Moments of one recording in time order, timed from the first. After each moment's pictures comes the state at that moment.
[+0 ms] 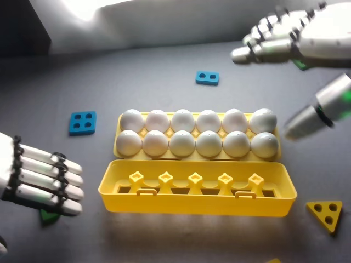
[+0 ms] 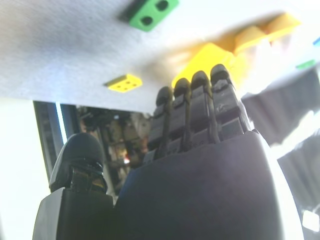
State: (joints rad) left arm 0.58 -0.89 1.14 1.42 -1.19 -0.09; right arm -0.13 -0.96 1.26 -1.14 0.37 0.10
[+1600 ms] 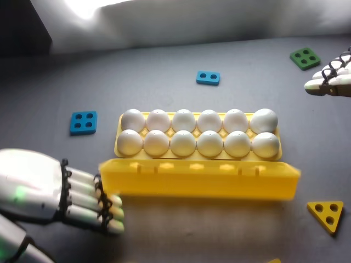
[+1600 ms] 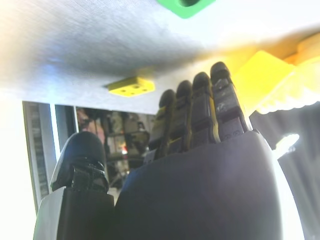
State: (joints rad) left arm 0.54 -0.96 1.03 1.43 -1.05 -0.16; right arm -0.25 -0.69 1.07 -1.22 0.34 0.25
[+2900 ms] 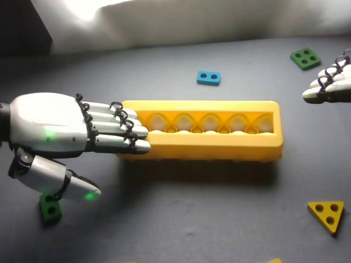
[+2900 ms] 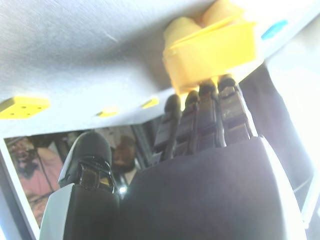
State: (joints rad) left arm 0.42 -1.02 1.10 1.29 -0.90 -0.06; right arm -0.25 -0.68 1.05 -1.22 0.34 0.25
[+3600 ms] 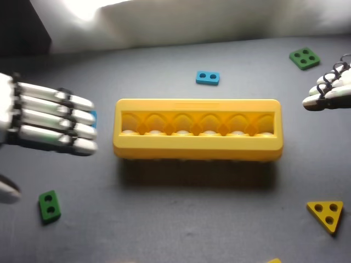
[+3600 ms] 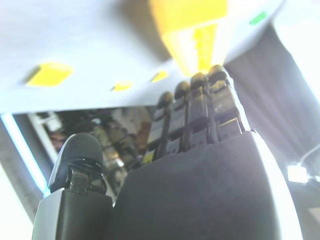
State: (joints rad) left arm 0.34 -0.79 1.09 1.40 -1.19 -0.07; right arm -0.25 -0.68 1.05 -1.24 0.37 0.25
